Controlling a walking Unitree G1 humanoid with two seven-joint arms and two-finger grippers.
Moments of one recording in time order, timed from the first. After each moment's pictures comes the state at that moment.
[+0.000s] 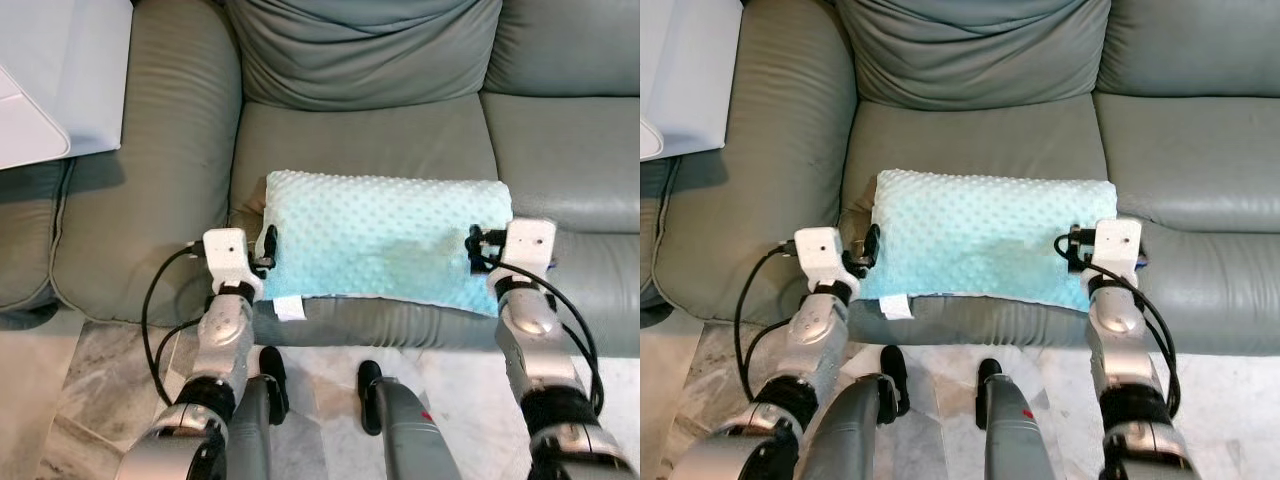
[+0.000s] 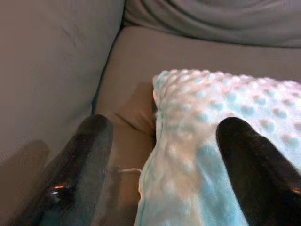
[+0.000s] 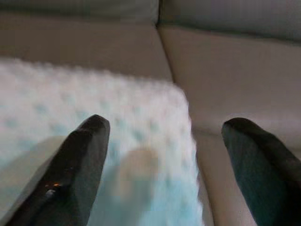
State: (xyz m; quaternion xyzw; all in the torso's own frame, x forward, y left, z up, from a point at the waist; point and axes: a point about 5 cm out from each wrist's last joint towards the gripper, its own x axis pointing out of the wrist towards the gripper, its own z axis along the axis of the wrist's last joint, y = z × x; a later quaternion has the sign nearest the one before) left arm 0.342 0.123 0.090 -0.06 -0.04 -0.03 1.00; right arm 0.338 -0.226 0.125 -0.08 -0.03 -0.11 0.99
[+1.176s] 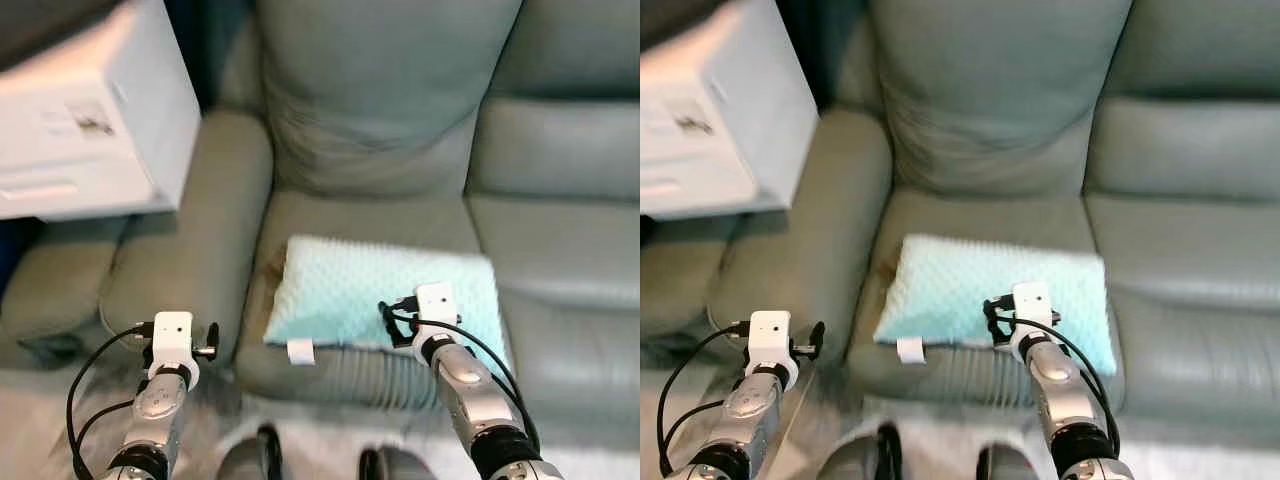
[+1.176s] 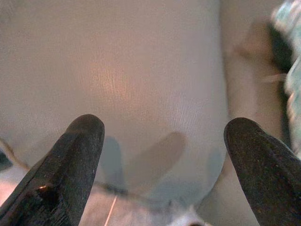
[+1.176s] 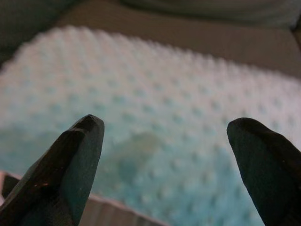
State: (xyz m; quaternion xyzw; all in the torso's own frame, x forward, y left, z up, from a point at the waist) left arm 0.273 0.211 -0.005 0.04 0.19 0.05 0.98; right arm 0.304 -0.147 0.028 -0.04 0.17 0.09 0.98
